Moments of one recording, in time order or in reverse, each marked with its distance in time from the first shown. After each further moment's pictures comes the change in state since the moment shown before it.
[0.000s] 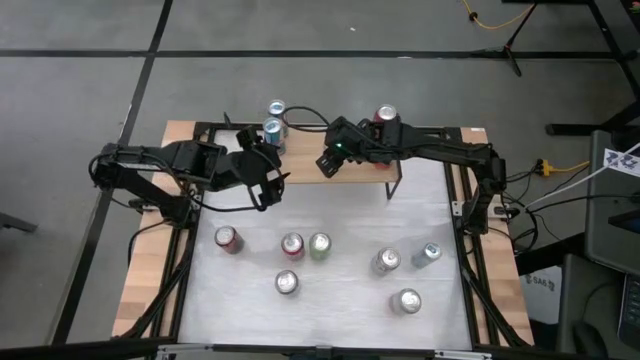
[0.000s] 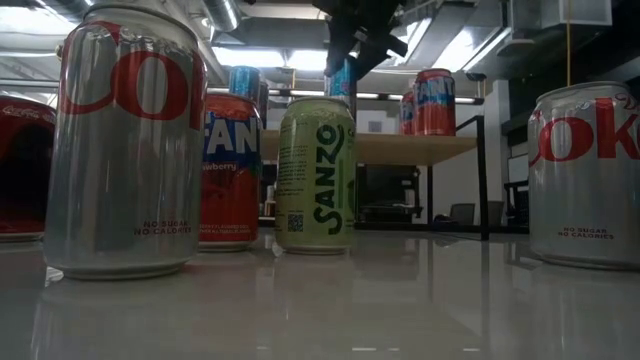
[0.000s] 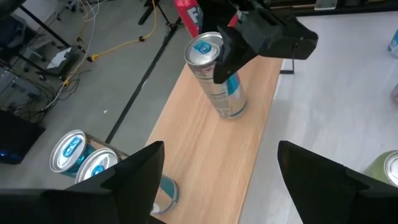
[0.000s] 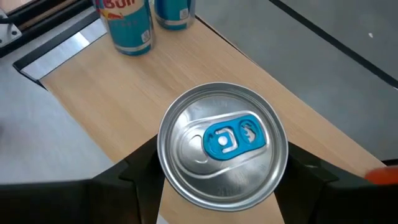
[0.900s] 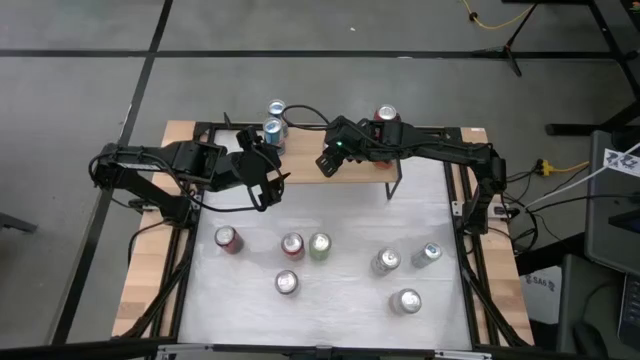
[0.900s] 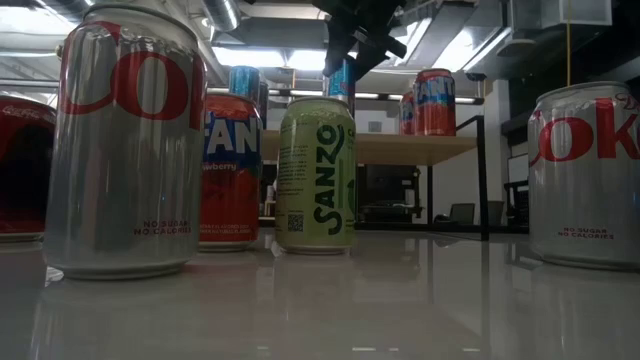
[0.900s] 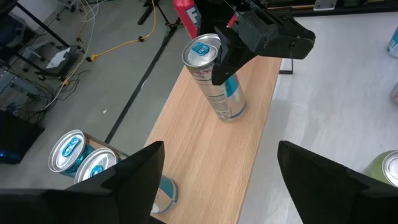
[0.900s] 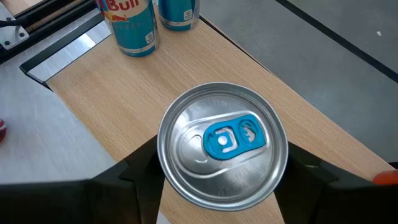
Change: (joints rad) left arm 0.000 0.000 0.000 0.000 0.000 -0.002; right arm 0.000 0.001 -0.003 0.014 -0.034 -0.002
